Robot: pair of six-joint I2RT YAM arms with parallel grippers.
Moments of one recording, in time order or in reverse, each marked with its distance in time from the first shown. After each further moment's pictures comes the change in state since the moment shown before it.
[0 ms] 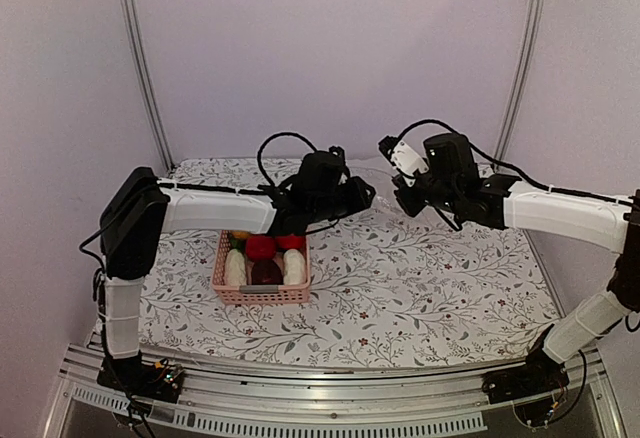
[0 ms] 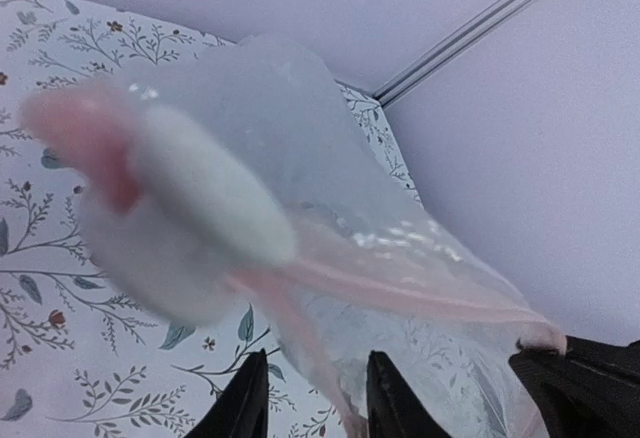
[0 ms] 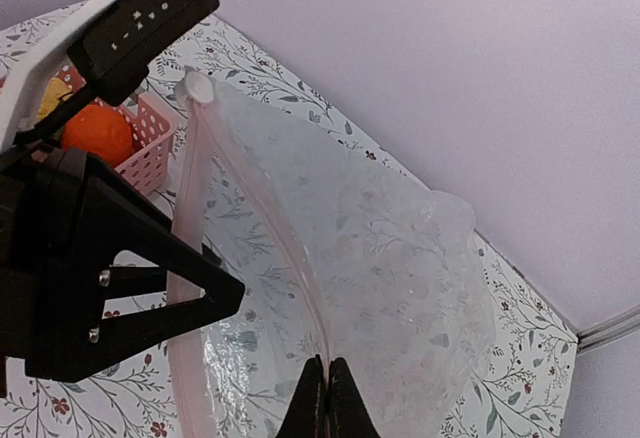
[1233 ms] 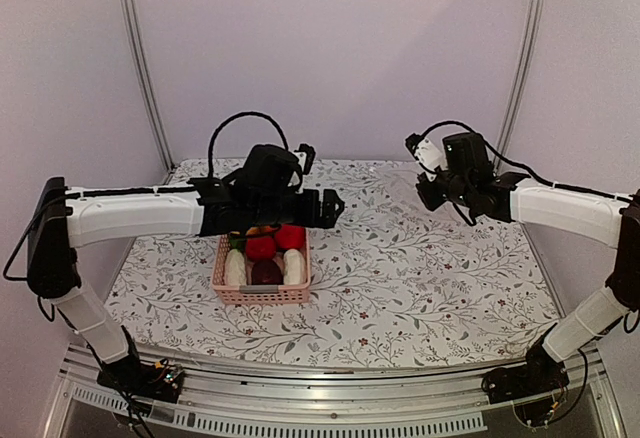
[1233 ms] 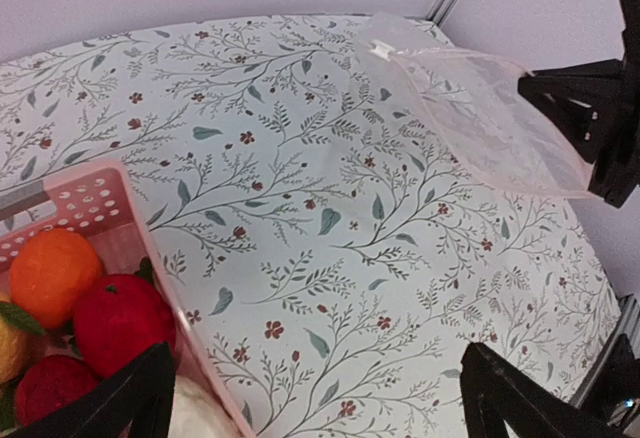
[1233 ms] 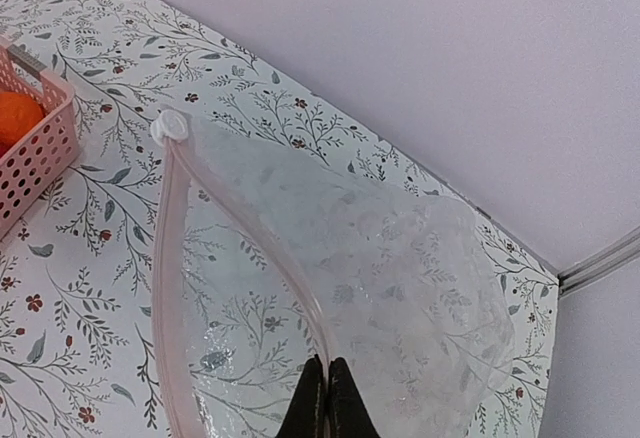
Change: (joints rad) left arm 0.005 -0.400 -0.277 -0.296 -0.015 0.346; right arm -0.153 0.000 -0.035 0.003 0.013 0.021
